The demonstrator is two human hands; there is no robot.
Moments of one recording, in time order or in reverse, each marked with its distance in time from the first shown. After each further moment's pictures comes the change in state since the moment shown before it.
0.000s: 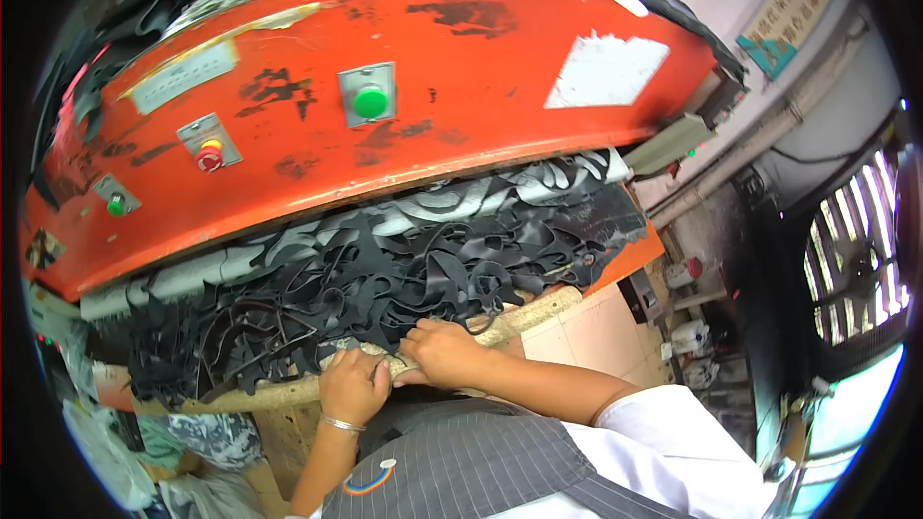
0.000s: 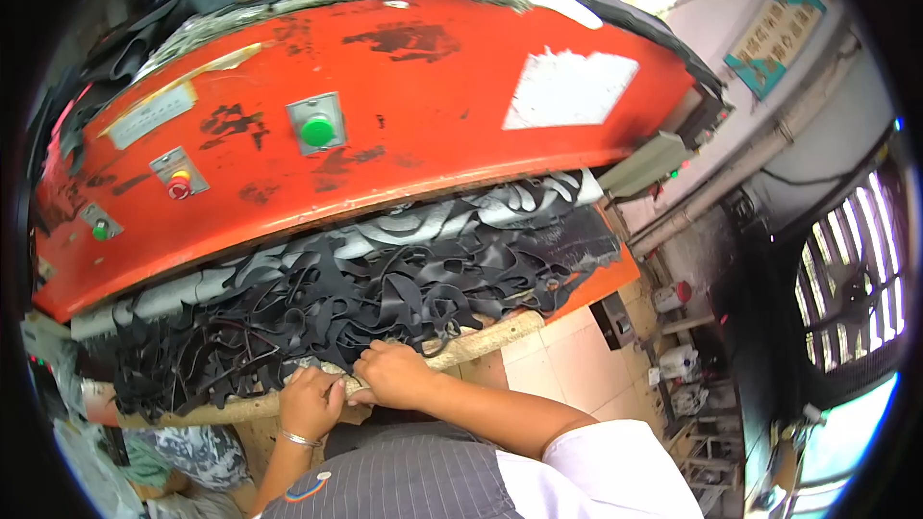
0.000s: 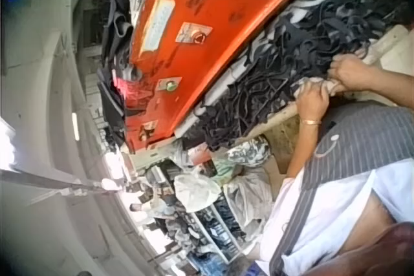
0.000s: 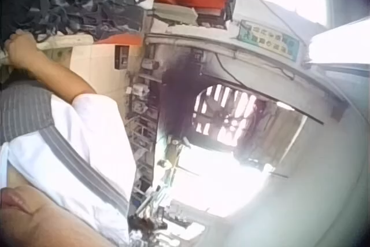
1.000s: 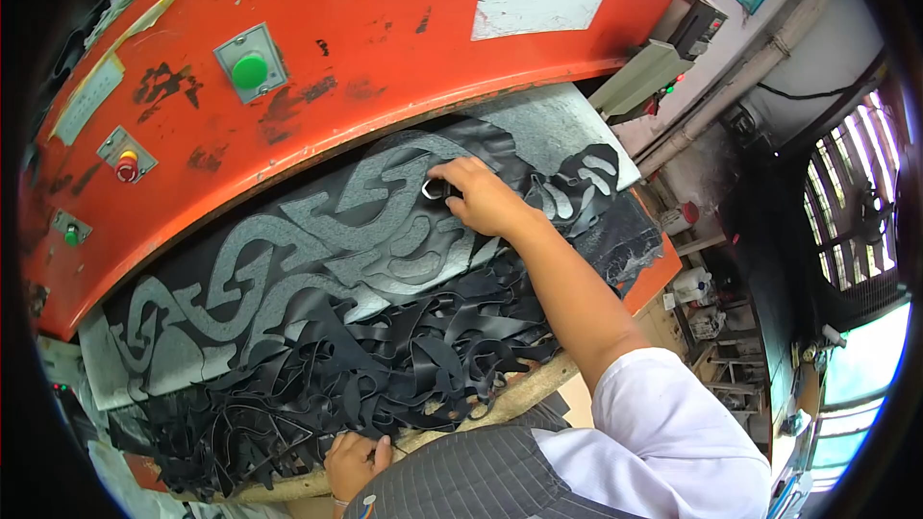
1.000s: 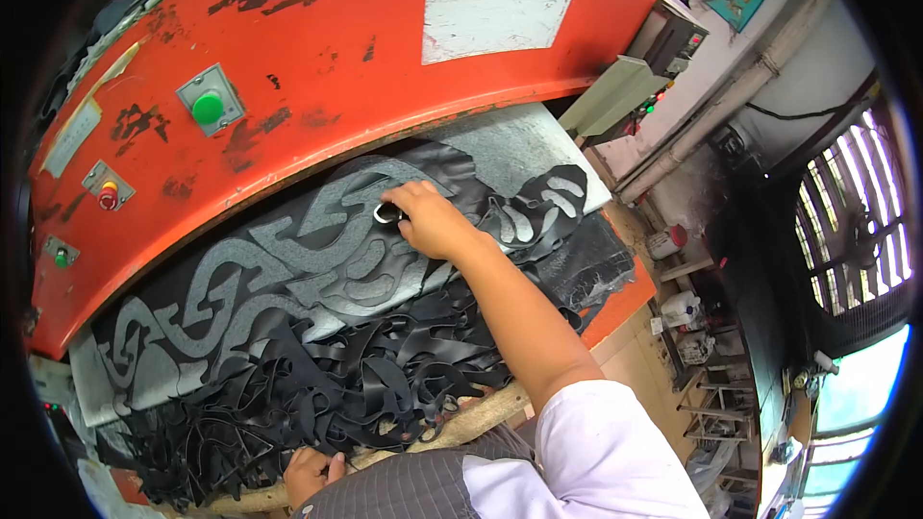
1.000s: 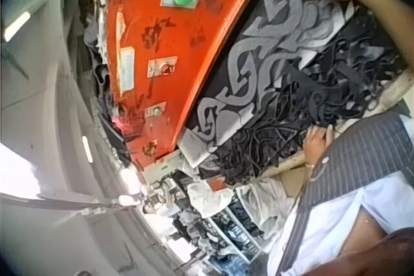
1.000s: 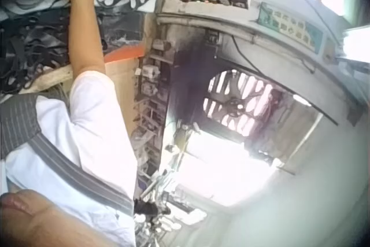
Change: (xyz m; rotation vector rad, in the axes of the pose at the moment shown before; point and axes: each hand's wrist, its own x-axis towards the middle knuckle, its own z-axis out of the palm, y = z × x) left_hand 0.057 -0.024 0.021 -0.009 -0.071 -0.153; right_hand 0.109 0.292 -0.134 0.110 0.441 0.285
